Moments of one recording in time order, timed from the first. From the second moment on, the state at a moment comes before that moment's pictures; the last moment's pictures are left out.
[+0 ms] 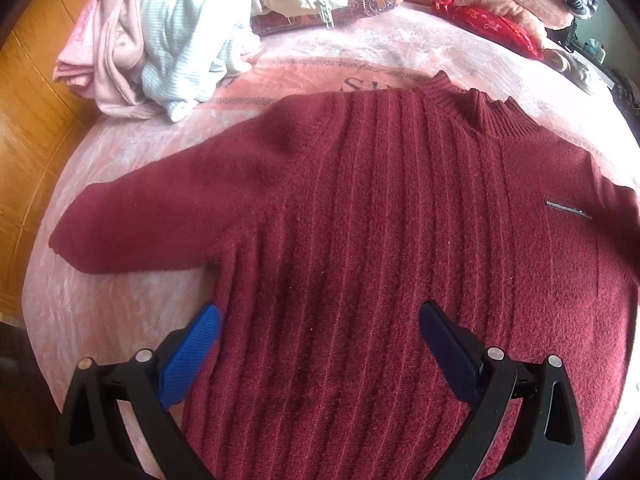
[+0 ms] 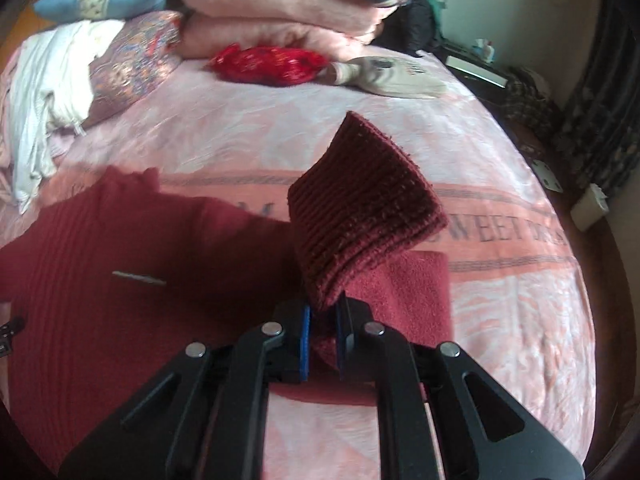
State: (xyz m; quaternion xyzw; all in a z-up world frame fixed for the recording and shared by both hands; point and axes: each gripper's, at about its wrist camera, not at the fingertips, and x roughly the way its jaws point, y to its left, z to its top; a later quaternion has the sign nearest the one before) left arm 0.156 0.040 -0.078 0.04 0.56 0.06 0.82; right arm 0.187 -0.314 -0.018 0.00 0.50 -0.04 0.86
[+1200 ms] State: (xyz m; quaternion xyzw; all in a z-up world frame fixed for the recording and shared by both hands) left arm 0.198 -0.163 -0.117 -0.10 0.66 -0.15 0.73; right arm 0.182 -0.355 -0.046 0.12 0.52 0.06 0.84
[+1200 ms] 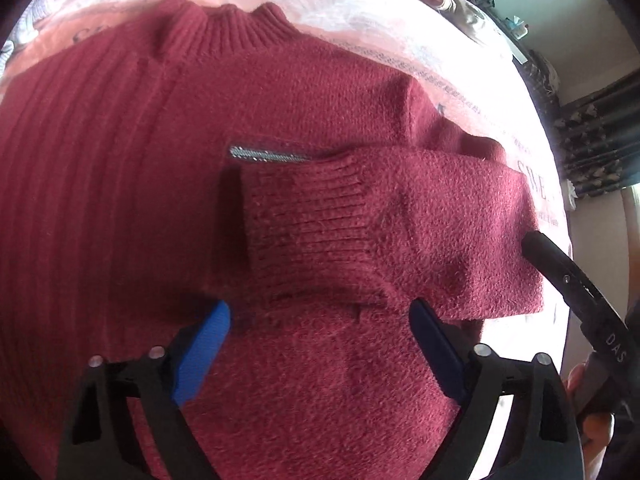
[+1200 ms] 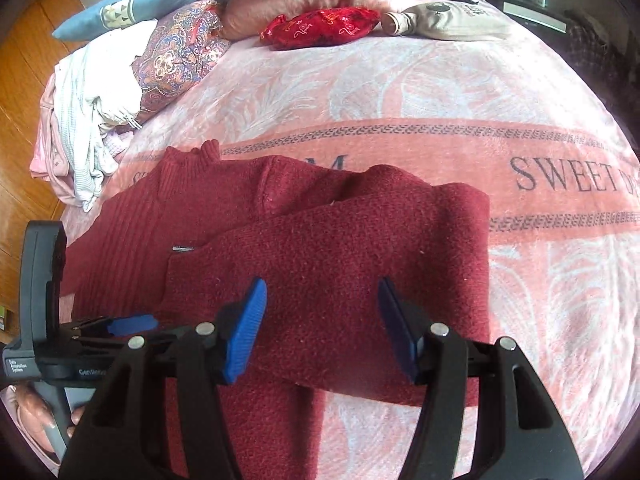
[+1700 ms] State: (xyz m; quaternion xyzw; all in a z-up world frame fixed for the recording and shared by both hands) left arm 0.203 -0.154 -0.068 -0.09 0.57 -0.18 0.80; right arm 0.173 -0.371 -0.043 0.13 0.52 0.06 0.84
